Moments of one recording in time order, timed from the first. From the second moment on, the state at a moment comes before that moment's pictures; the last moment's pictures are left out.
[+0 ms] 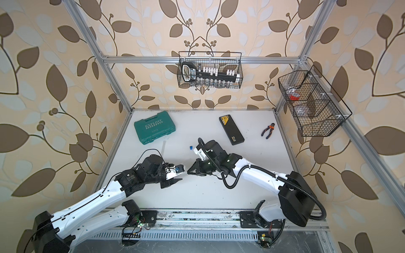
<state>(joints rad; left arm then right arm) -0.71 0.84 0.57 -0.49 0.26 0.55 0.79 1.38 0.89 -0.24 -0.60 0.90</state>
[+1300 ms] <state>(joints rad) -0.71 0.77 0.53 -0.42 0.33 0.54 0.76 1.33 0.85 -0.13 -0.69 0.99</state>
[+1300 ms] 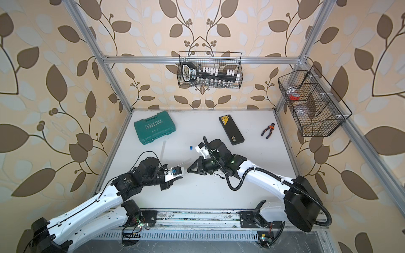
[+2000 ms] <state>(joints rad) -0.67 0.96 0.55 -0.41 0.00 0.50 0.64 1.13 0.85 -0.41 -0.13 0.31</state>
